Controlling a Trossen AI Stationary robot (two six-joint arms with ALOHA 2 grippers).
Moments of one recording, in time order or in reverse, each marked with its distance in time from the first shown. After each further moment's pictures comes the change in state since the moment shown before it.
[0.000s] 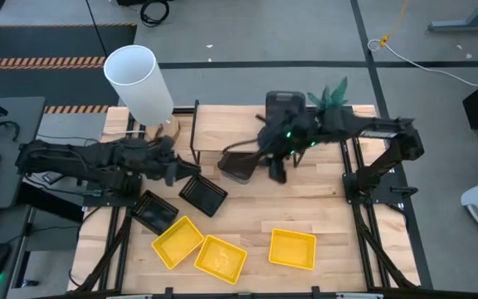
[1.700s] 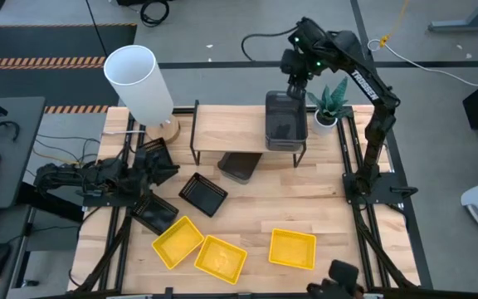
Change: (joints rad) left arm 0.014 -0.824 -0.800 0.348 -0.129 0.211; right arm -0.709 0.293 0.638 -0.590 0.115 -0.564
